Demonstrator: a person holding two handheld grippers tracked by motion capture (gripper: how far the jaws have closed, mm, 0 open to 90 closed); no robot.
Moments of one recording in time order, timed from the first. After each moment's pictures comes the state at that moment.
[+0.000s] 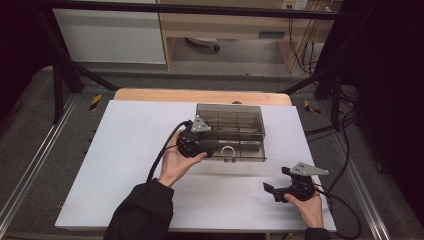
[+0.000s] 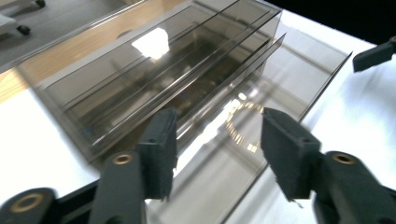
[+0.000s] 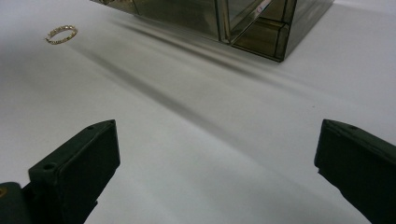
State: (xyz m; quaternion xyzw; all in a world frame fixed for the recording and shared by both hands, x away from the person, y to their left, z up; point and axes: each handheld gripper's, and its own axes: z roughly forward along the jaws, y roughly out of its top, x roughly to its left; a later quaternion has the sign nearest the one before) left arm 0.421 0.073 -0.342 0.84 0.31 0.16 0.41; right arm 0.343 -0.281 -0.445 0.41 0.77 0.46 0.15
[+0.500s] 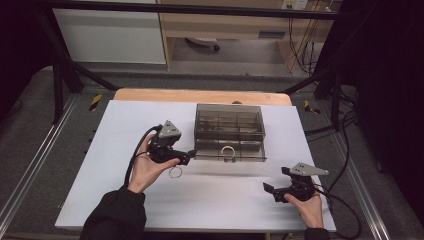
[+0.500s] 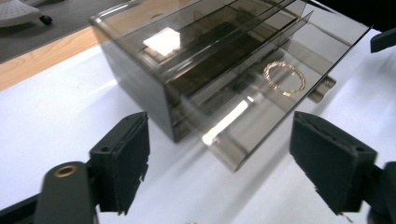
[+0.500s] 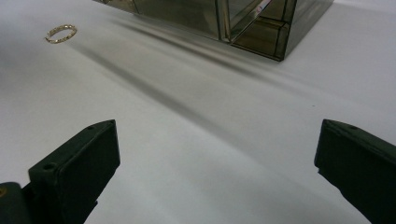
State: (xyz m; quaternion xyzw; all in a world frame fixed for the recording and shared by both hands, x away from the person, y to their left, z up) left arm 0.404 0.141 -0.347 0.83 0.33 0.17 0.42; right arm 0.343 -0.281 -0.445 0.41 0.77 0.46 0.15
